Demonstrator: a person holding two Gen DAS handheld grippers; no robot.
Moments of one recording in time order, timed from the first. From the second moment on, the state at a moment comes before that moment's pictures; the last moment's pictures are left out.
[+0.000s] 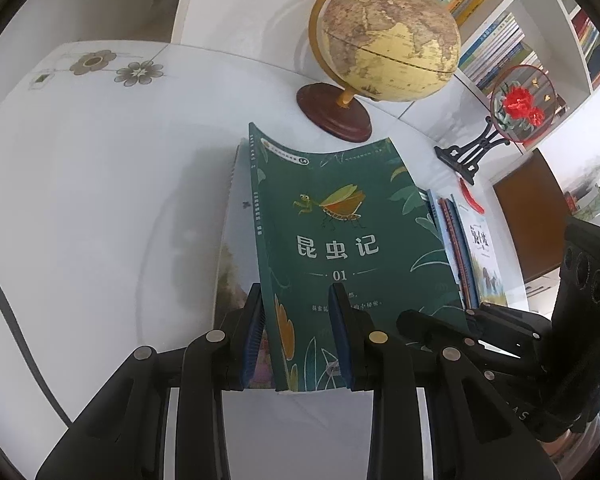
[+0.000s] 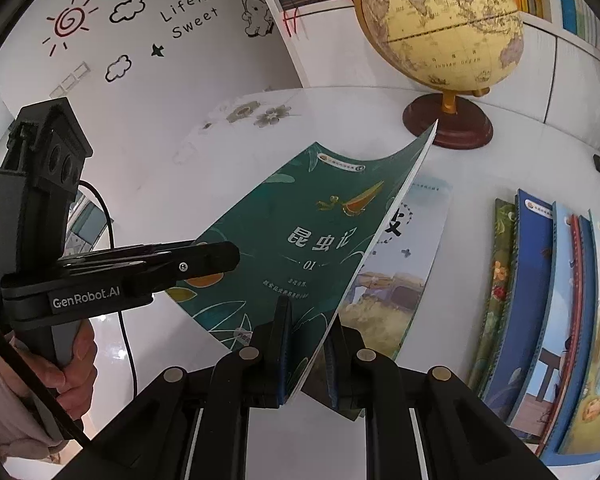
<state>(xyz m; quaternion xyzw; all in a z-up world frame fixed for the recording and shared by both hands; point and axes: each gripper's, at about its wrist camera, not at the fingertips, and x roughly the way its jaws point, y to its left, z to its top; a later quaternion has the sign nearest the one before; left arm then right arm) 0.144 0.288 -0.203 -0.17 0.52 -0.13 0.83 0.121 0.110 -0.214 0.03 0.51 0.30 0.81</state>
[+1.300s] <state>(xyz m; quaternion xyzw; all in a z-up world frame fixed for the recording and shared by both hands) 0.141 0.234 -0.160 -0.08 0.54 -0.03 0.84 0.113 0.037 -0.209 0.11 0.58 0.22 0.78</state>
